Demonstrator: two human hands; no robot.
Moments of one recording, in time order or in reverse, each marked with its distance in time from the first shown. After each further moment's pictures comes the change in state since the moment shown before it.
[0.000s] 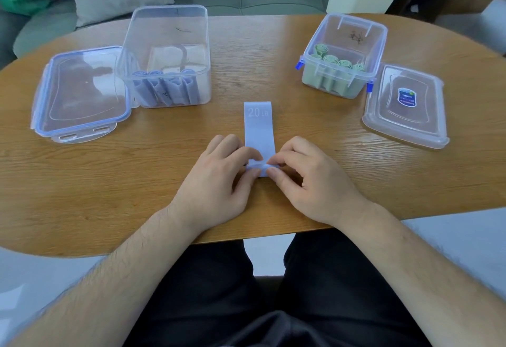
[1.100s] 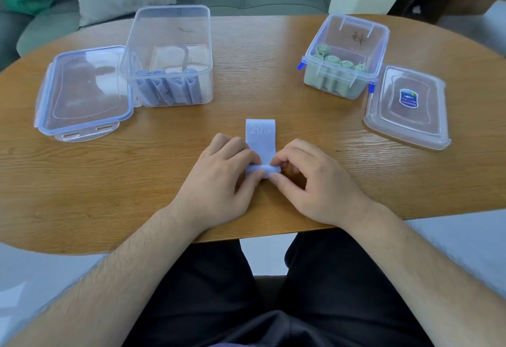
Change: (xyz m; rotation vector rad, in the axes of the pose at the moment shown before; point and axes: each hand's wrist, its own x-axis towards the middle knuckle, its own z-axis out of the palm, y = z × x) left_hand -0.002 -0.001 0.003 0.050 0.012 0.039; right_hand -0.001 0.002 -0.002 -0.003 -0.021 -0.033
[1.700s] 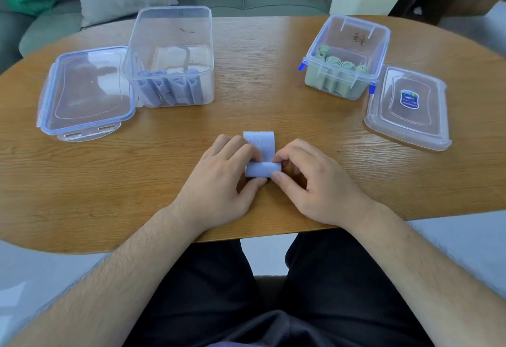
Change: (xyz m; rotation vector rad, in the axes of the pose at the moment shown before) left_hand -0.001 -0.002 0.001 -0.010 -0.018 -0.008; right_hand 0.000 0.000 -0.003 -0.020 -0.048 0.006
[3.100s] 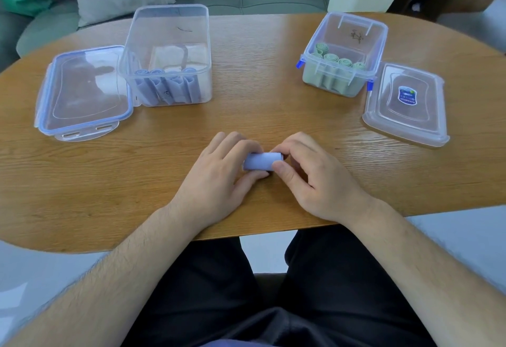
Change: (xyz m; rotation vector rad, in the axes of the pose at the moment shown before) left_hand 0.001 0.003 -0.004 -0.033 0.042 0.042; right_hand -0.001 0.000 -0.003 0.107 0.015 0.003
